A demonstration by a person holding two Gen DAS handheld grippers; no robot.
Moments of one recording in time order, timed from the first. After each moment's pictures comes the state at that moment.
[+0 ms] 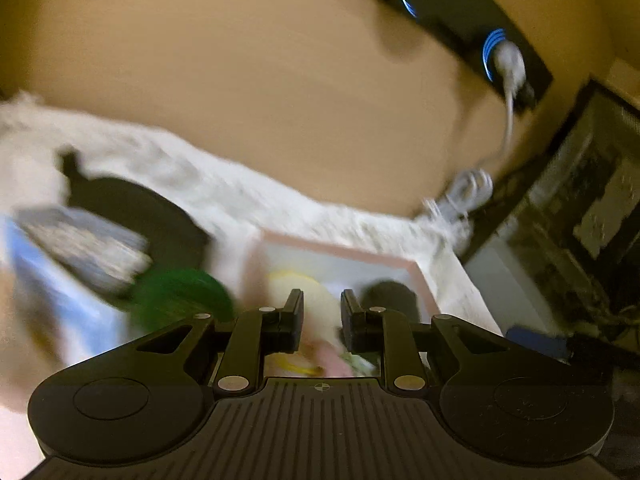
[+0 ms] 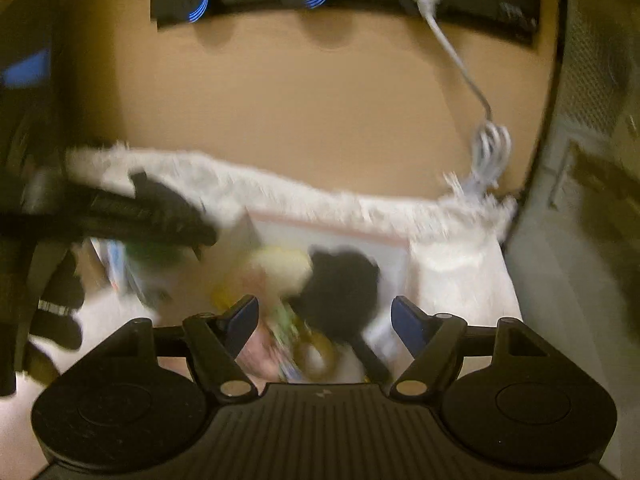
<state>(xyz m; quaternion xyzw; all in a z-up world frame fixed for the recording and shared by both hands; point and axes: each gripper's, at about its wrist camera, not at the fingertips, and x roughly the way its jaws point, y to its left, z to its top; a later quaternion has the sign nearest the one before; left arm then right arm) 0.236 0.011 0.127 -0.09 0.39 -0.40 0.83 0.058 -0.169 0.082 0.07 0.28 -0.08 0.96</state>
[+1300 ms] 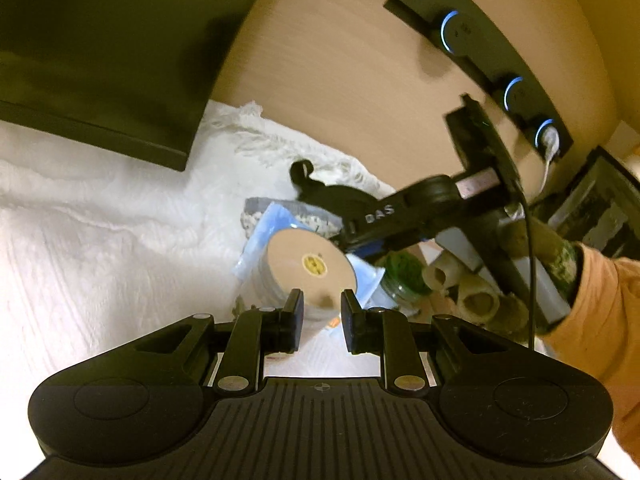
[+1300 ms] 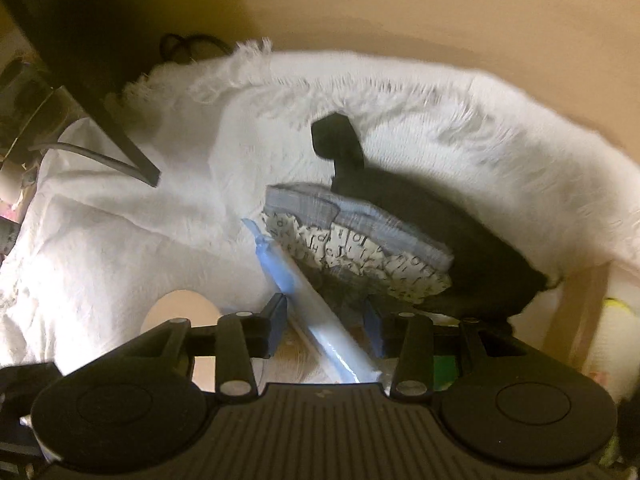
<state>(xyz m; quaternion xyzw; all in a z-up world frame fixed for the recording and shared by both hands) 0.259 0.220 0.109 -0.12 0.39 -0.38 0.83 0.335 -0.028 0.048 0.15 0.54 0.13 0.82</state>
